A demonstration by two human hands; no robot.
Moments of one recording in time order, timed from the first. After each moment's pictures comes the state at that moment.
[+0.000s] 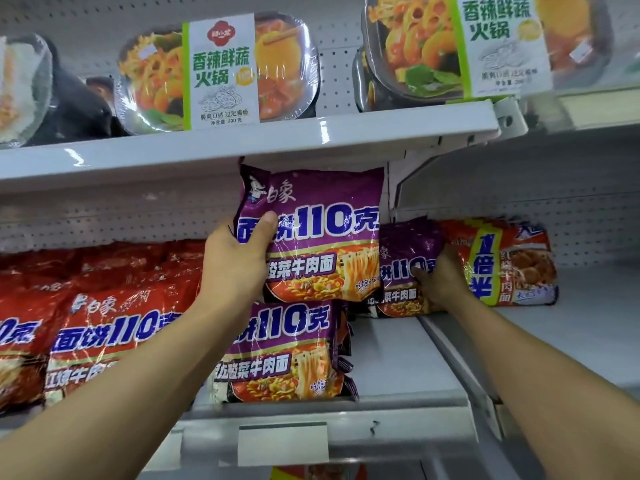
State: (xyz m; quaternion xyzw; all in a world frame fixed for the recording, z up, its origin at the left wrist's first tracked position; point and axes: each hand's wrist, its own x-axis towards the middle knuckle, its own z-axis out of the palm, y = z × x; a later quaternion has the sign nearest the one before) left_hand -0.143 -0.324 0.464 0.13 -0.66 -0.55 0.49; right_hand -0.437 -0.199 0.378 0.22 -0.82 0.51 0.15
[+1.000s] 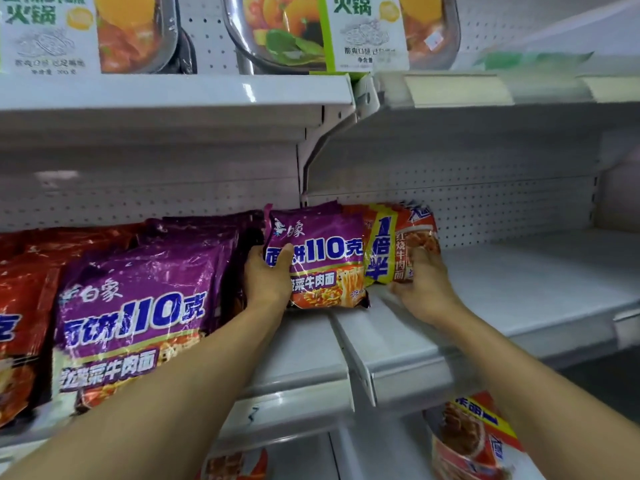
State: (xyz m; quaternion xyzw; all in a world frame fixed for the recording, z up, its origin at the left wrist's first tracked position) left_hand -0.301 -0.257 0.387 0.16 -0.67 -0.59 0.43; right_hand -0.411 -0.065 0.356 0.23 -0.87 0.40 0.19
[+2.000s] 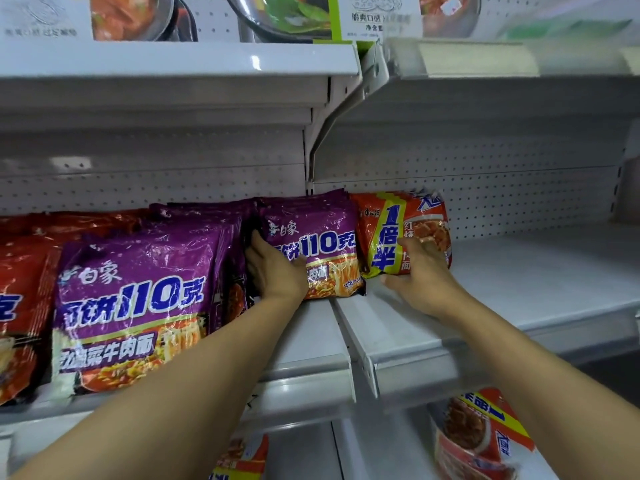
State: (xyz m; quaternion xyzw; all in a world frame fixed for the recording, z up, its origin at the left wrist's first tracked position) left_hand -0.330 -0.261 0.367 0.27 -0.76 -0.41 0.42; right_hand -0.392 -0.068 0.367 0.27 -0.89 0.36 0.14
